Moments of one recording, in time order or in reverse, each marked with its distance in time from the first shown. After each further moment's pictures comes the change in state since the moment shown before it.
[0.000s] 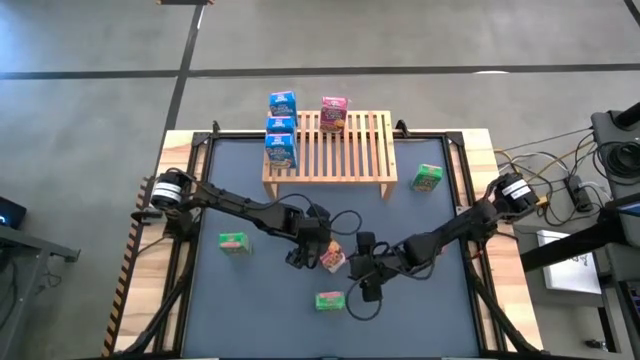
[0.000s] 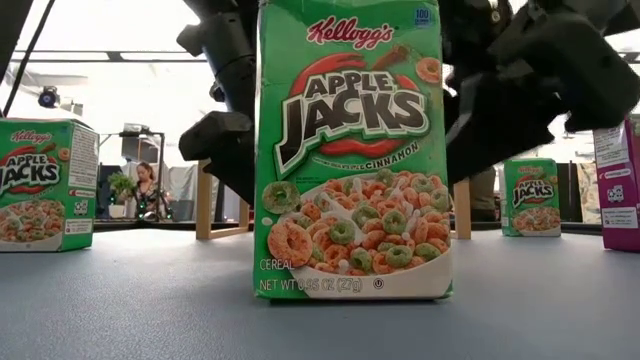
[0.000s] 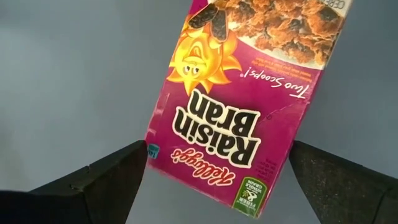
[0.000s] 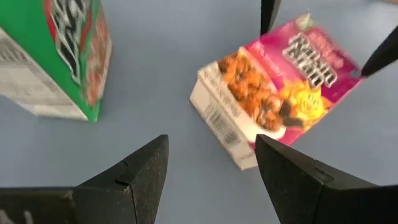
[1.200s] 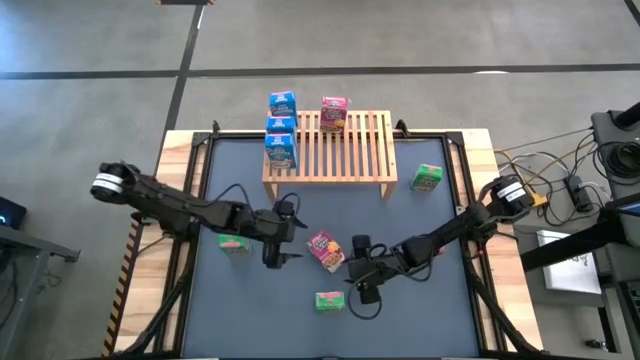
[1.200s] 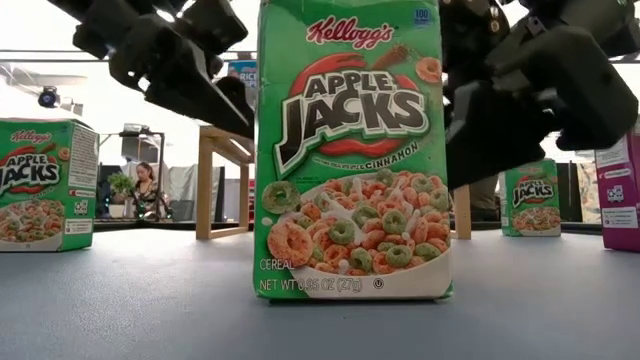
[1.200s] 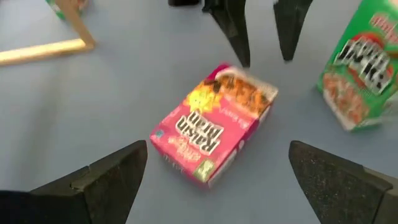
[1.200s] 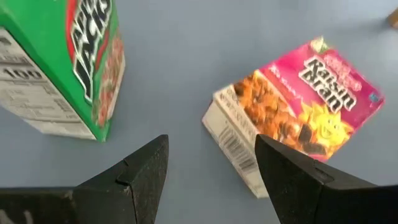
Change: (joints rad) left arm -0.060 -0.492 -0.539 0.533 0.003 -0.389; right arm 0.000 0.045 -0.038 0.180 -0.022 -0.068
